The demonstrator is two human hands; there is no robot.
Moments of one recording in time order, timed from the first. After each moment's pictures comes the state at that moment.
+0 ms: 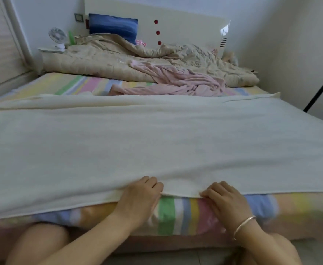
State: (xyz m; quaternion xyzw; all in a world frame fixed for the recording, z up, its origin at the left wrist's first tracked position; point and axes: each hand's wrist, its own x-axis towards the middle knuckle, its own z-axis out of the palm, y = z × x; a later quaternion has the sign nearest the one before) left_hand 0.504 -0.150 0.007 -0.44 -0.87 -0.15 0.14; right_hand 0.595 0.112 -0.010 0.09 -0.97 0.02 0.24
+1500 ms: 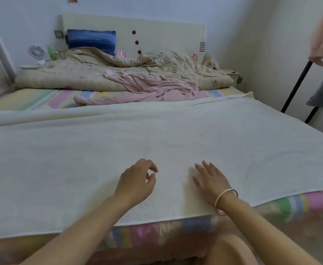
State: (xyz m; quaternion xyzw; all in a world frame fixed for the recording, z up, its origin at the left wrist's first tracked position) left_hand 0.511 0.028 0.040 -0.30 -0.90 -0.31 0.05; right_hand 0.590 0.263 0.022 -0.15 -0.98 0.09 0.00
